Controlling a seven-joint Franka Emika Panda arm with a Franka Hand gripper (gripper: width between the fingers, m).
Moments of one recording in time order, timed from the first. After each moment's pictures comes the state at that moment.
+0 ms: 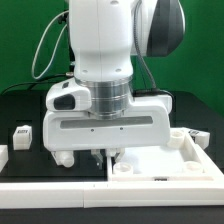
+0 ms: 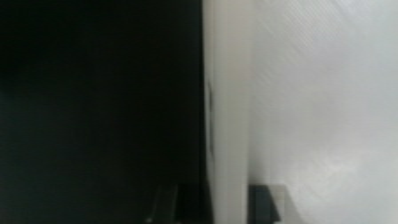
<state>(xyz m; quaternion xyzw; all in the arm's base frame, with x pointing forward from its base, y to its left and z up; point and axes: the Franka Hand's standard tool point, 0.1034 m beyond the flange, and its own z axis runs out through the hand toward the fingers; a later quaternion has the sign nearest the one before) 0.598 -0.023 0.017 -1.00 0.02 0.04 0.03</state>
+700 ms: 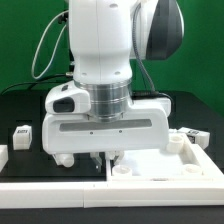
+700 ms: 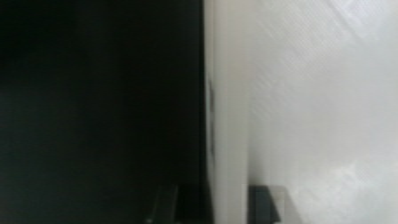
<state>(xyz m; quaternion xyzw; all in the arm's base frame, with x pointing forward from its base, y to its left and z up) 0.603 -0.022 0.008 -1.00 0.02 0.04 0.03</state>
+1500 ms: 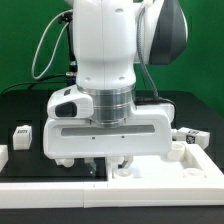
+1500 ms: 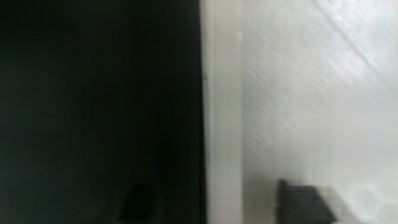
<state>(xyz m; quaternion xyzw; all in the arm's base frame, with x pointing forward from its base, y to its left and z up) 0.607 -0.022 0.008 -1.00 0.02 0.04 0.02</state>
